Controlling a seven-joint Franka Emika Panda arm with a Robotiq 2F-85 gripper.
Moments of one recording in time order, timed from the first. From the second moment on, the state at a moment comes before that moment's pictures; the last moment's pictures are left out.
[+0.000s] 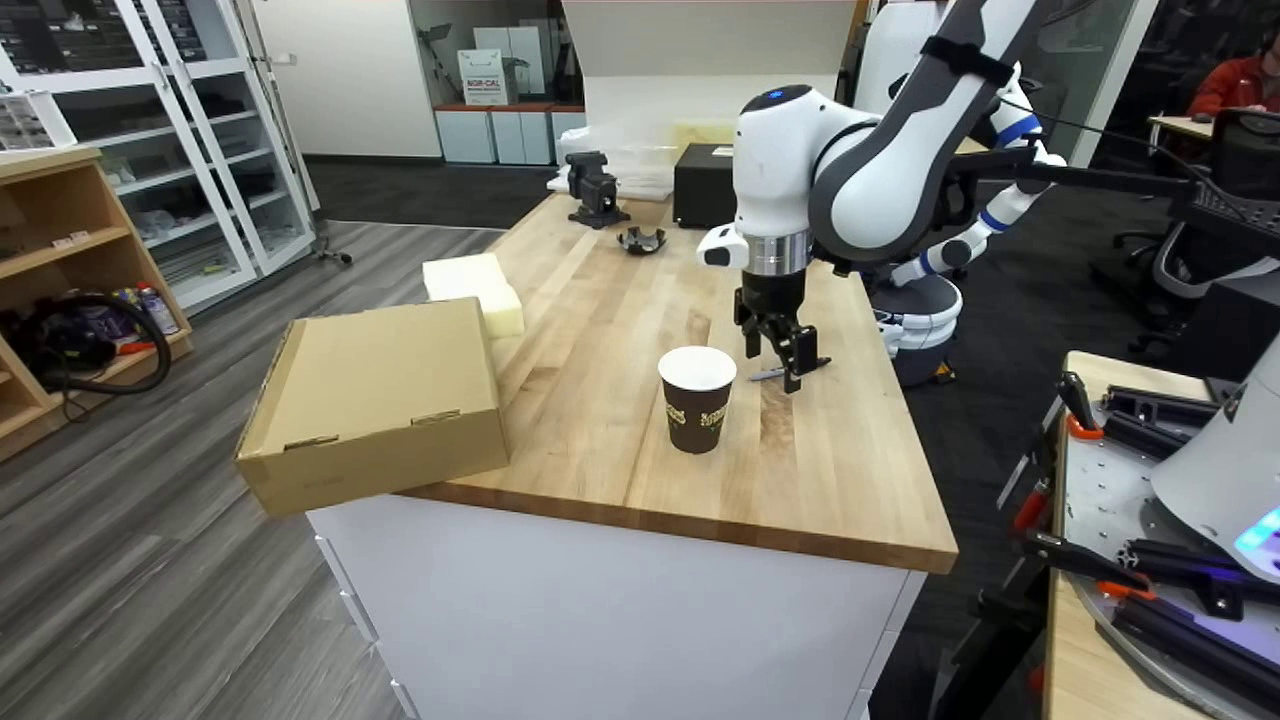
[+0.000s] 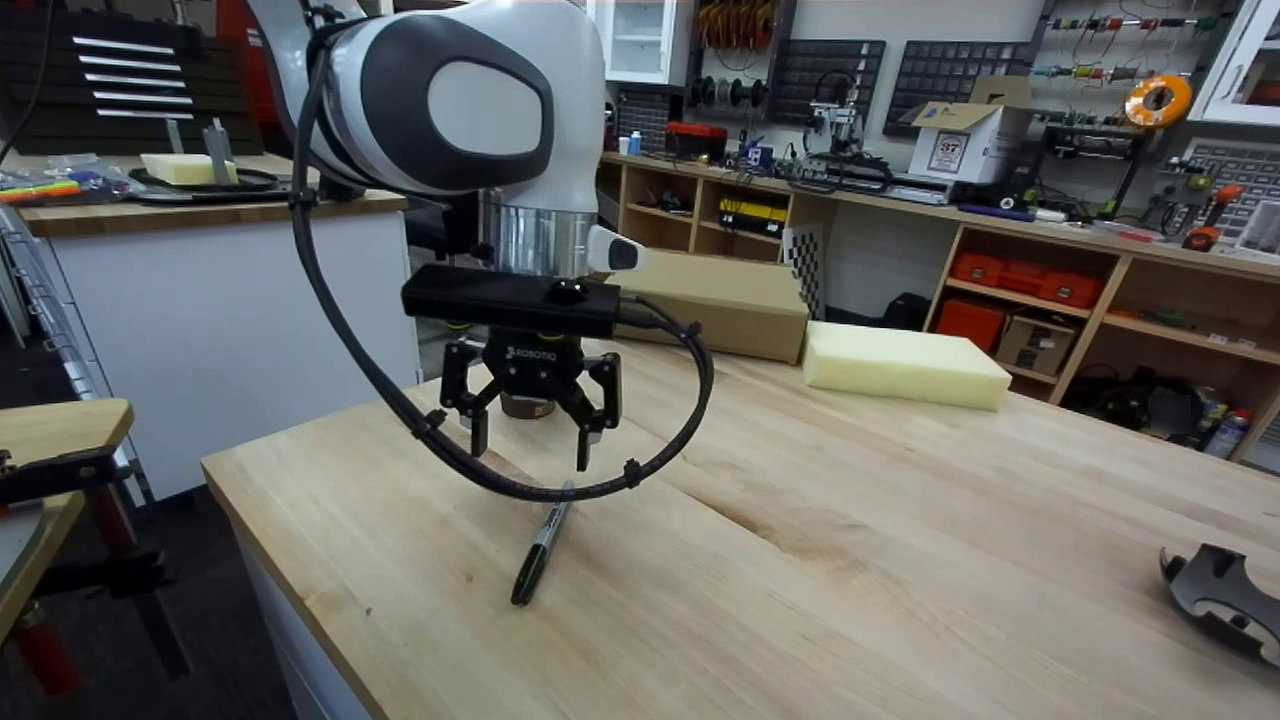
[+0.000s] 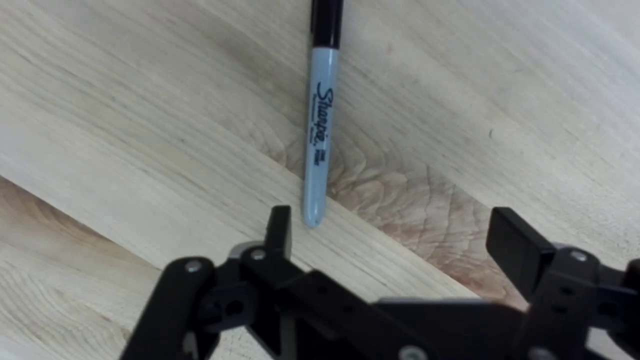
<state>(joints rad) -0.02 0.35 0.08 -2.38 -0.31 2.66 -0.67</state>
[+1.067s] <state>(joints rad) 0.03 0.35 -0.03 -2.39 -0.58 2.68 -0.42</state>
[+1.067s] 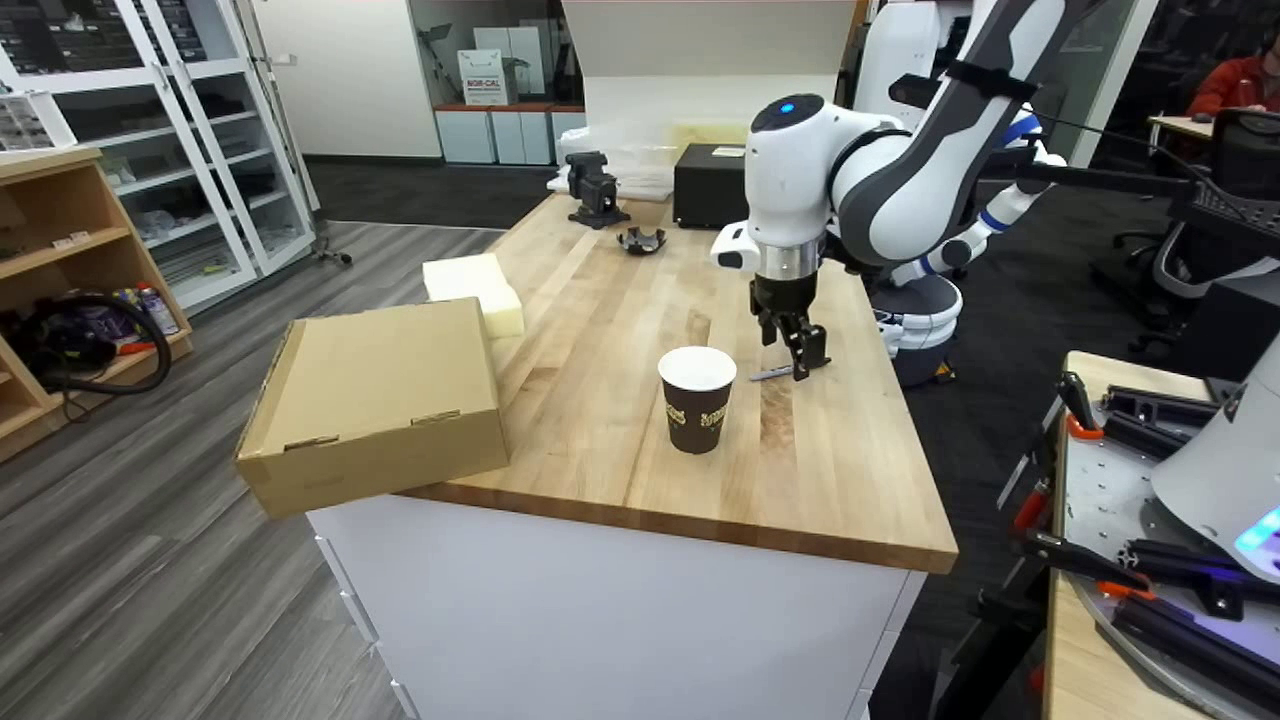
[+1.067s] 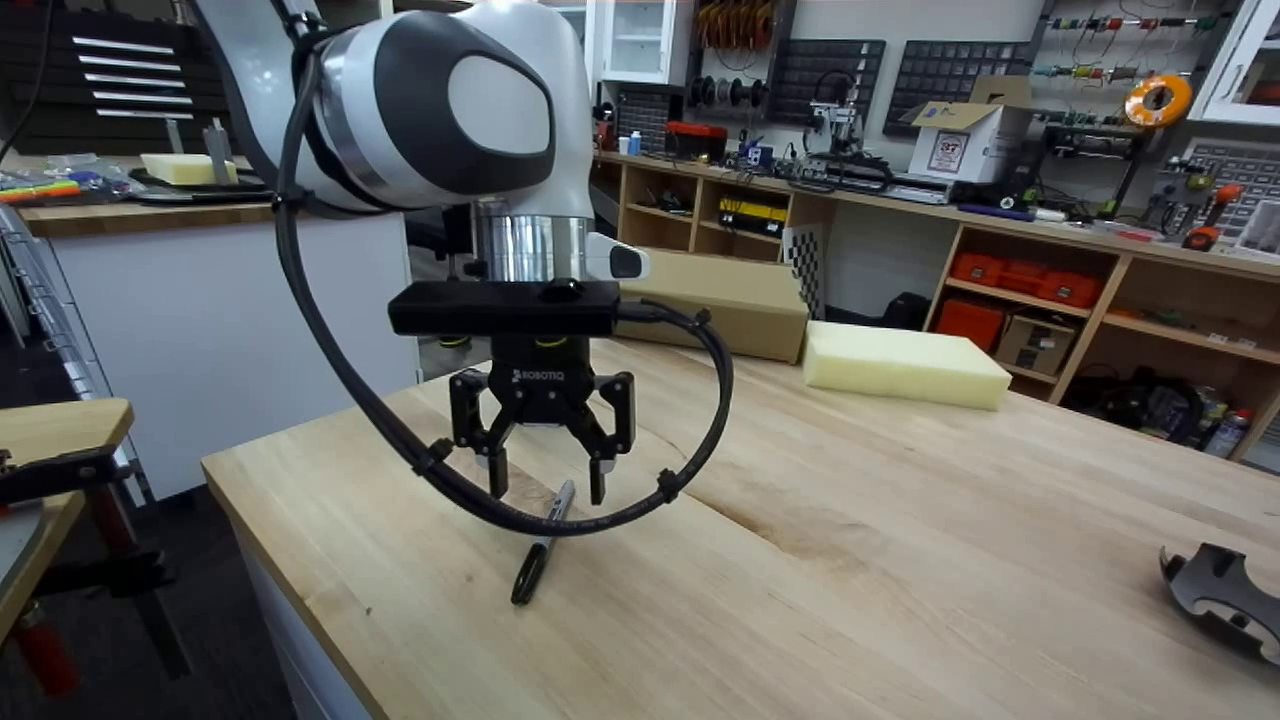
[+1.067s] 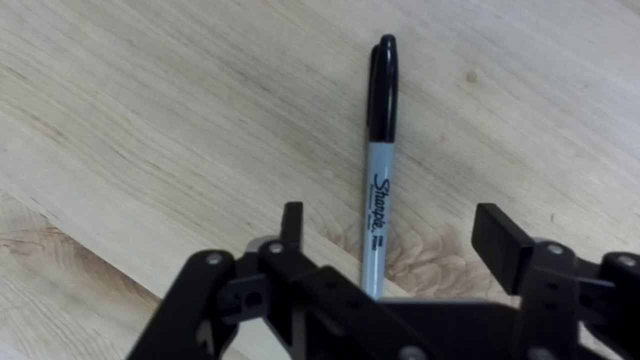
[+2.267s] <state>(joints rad) 0.03 0.40 -0.04 -2.39 -0.68 2.90 -0.35</state>
